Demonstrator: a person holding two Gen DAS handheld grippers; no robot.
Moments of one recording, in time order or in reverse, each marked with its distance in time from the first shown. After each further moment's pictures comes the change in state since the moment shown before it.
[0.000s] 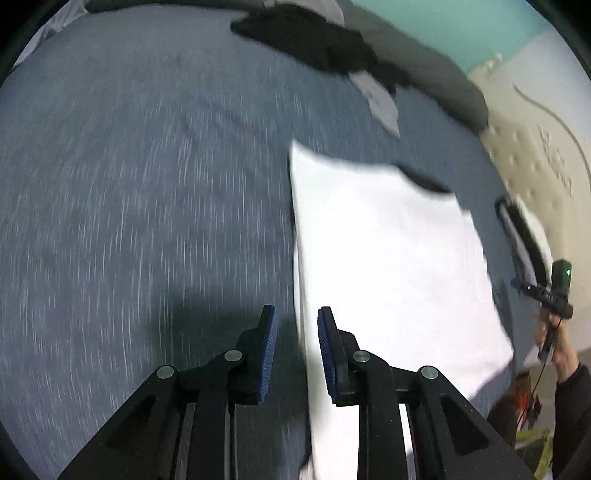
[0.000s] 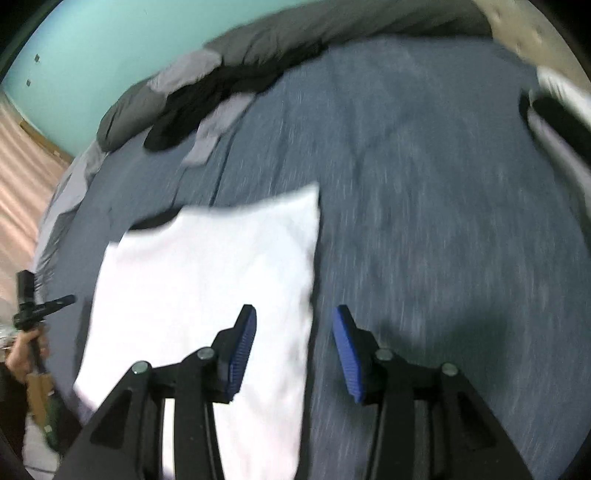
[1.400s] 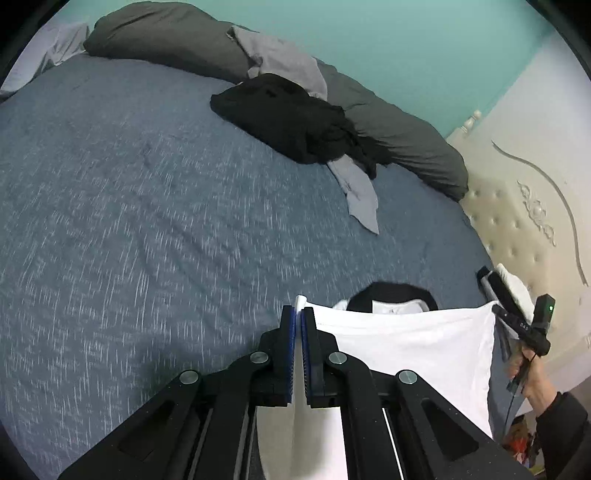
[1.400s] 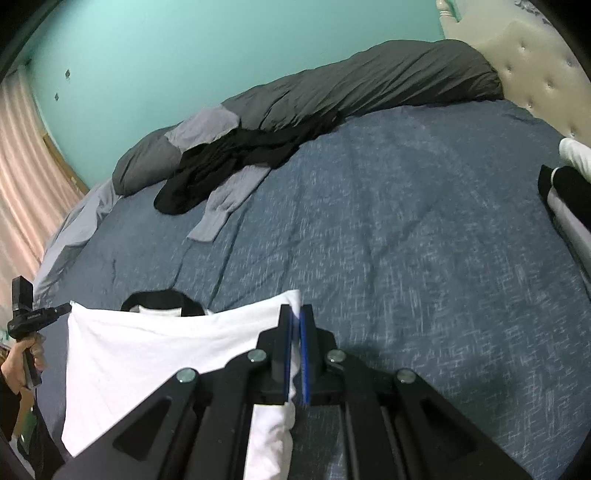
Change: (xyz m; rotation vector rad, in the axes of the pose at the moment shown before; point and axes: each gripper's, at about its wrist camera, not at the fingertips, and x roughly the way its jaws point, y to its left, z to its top) left arm -0.002 -0.007 0.103 -0.037 -0.324 -0.072; right arm 0.018 0.014 0.092 -0.092 -0.352 -0.006
